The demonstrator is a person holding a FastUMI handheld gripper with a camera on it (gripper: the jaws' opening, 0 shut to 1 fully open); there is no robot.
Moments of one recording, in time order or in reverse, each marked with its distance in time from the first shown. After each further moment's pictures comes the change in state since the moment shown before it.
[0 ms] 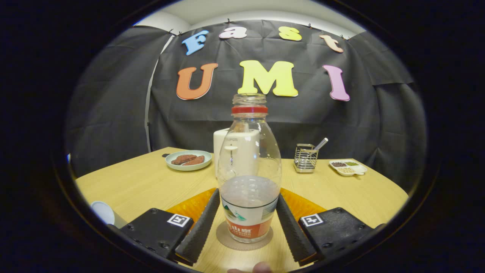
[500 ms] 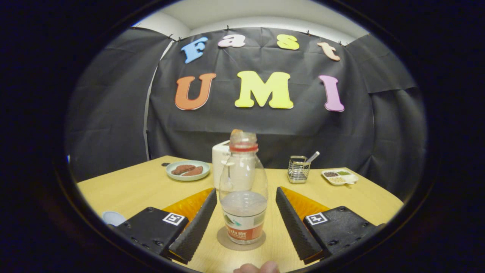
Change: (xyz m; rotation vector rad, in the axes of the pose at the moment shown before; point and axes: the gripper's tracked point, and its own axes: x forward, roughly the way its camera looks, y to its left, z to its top) arm -0.035 -0.005 0.052 0.006 -0.086 -0.026
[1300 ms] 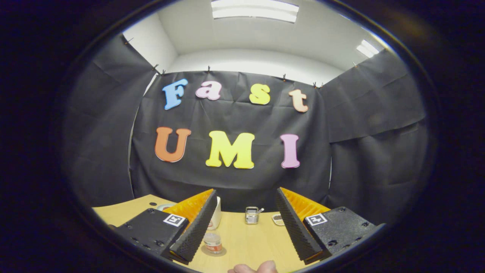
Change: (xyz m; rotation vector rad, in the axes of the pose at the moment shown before) arm -0.193 -0.056 0.231 -0.056 -0.272 -0.222
